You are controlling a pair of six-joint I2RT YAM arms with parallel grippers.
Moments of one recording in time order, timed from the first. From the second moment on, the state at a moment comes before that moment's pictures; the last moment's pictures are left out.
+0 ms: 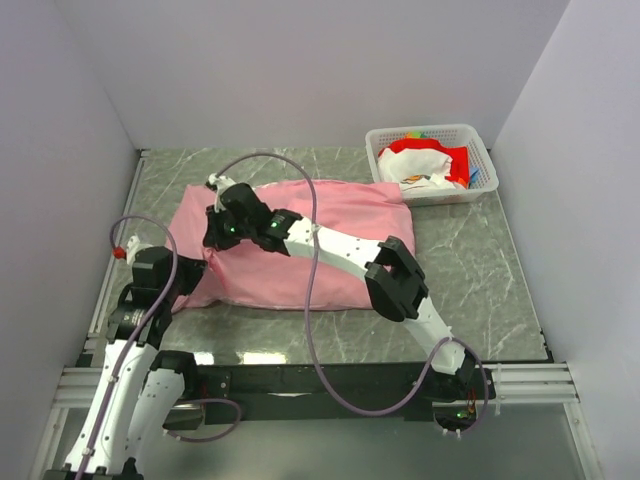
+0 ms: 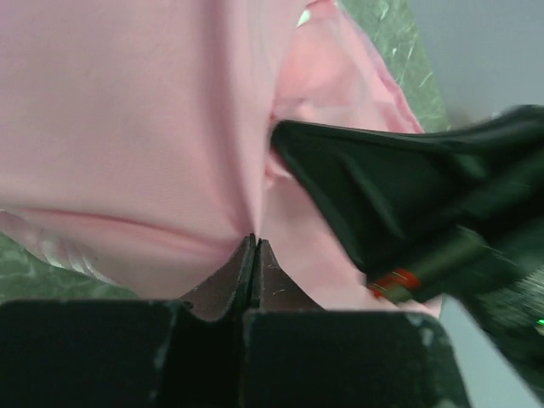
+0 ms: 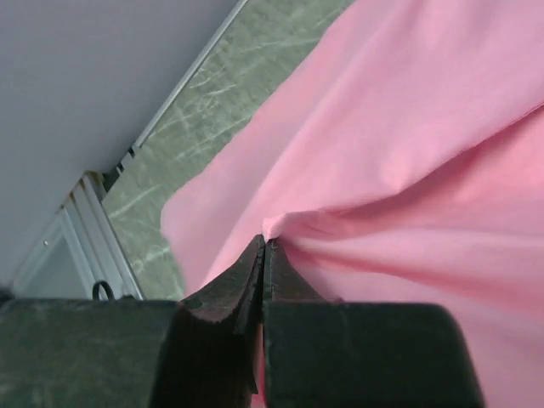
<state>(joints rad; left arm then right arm) -0.09 0.58 0.59 -0.57 -0.08 -1.02 1.02 2.26 2.05 -0.26 -0.15 0.49</state>
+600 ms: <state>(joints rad) -0.09 0.54 0.58 -0.58 -0.02 -1.06 0.99 2.36 1.87 0.06 -0.16 0.76</state>
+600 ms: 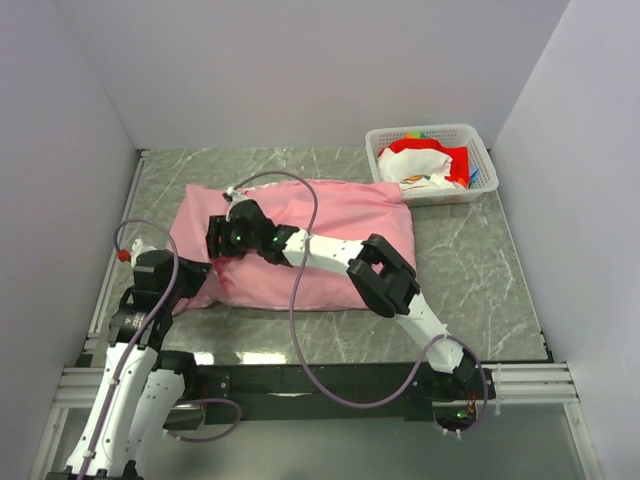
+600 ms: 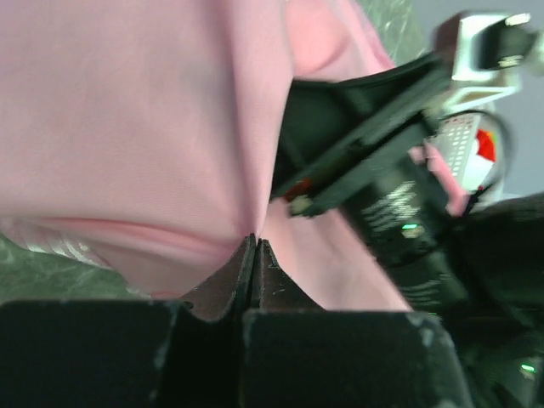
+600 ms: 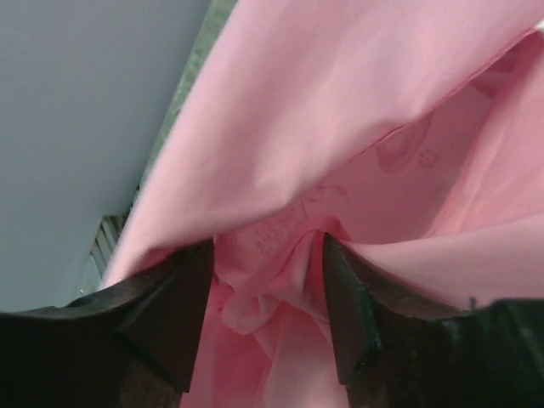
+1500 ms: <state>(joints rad) -0.09 0.85 0.38 -0.33 0.22 -1.05 0.80 2.45 2.21 -0.31 0.01 0.48</state>
